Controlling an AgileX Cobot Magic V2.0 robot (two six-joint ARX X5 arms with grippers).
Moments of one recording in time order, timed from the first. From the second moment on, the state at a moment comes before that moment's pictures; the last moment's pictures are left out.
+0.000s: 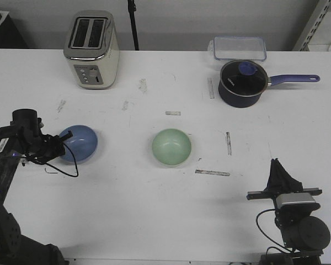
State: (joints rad) left arm 0.24 1.59 1.22 -0.76 0.20 -0.30; right arm 0.08 0.24 0.35 -0.06 0.00 0.01
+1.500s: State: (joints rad) left arm -0.56 1.90 1.73 -0.82 0.21 -0.51; right arm 0.08 0.24 0.35 -0.06 0.00 0.01
